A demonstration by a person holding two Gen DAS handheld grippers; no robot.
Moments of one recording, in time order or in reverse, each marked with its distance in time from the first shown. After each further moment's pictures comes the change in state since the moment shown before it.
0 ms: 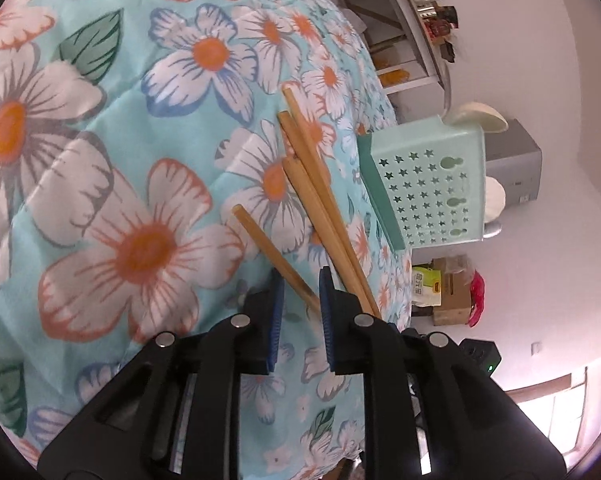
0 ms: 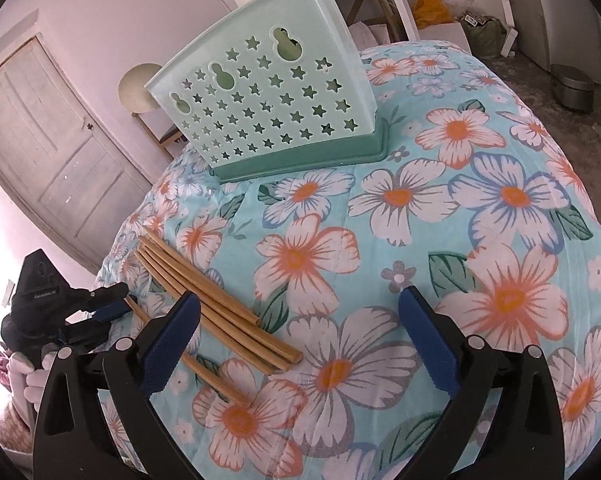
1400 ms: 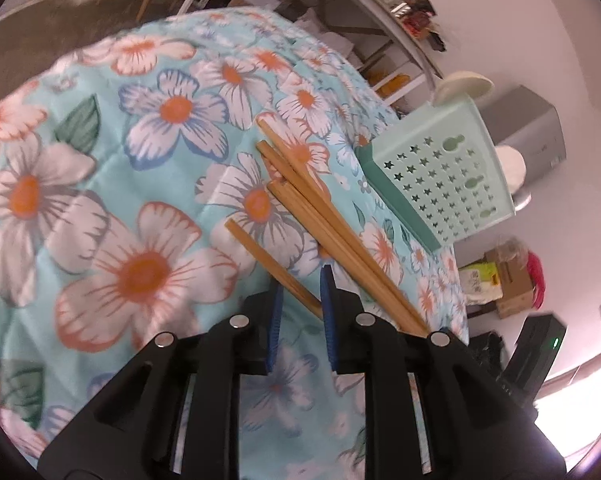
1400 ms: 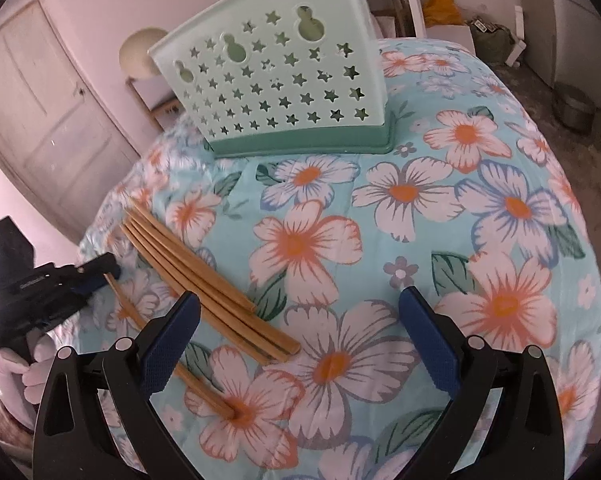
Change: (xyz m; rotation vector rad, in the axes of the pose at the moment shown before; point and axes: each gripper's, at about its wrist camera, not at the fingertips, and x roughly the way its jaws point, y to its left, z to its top) left arm -0.005 -0.029 -0.018 0.273 -0.153 0.180; right arm 0.006 0.018 0.004 -0.101 0.086 -0.101
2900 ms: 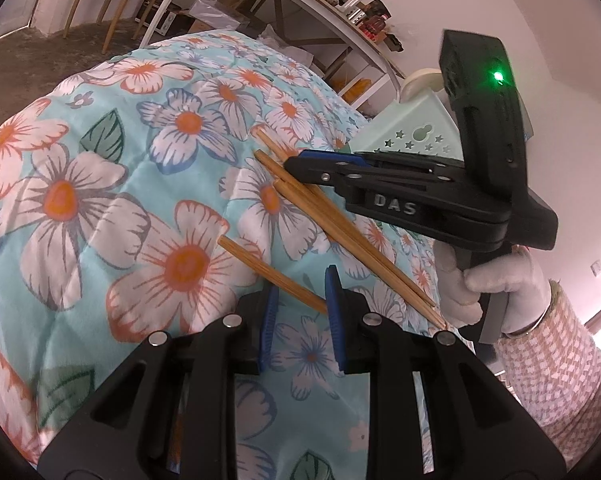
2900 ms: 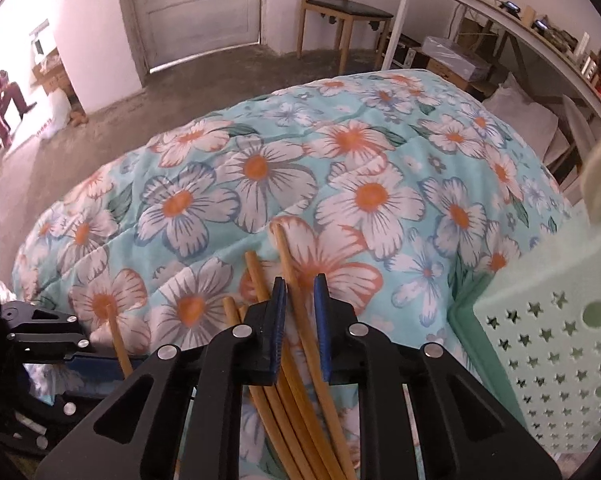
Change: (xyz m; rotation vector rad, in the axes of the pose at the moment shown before) left arm -0.018 0.020 -0.018 0.114 -0.056 -0.089; right arm 0.117 0.221 0.076 -0.784 0.229 0.030
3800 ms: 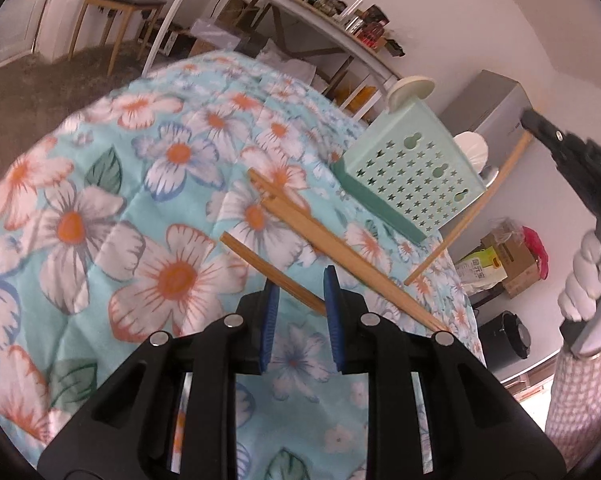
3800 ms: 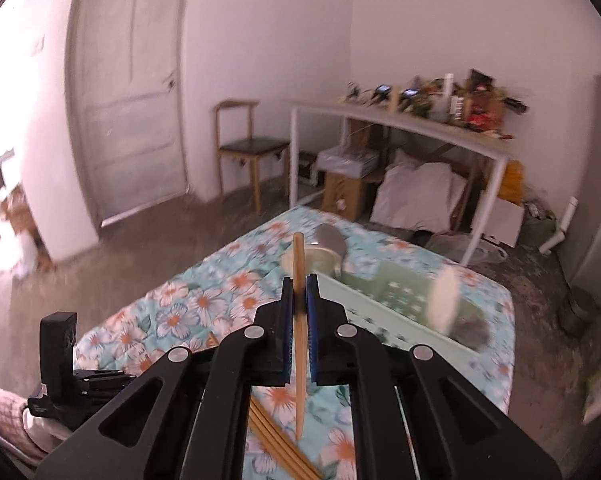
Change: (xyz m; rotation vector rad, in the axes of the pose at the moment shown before) left arm -0.013 -0.028 0.006 0.063 -0.055 0.067; right arm -0.224 -0.058 -0.069 0.307 -0.517 -0.196
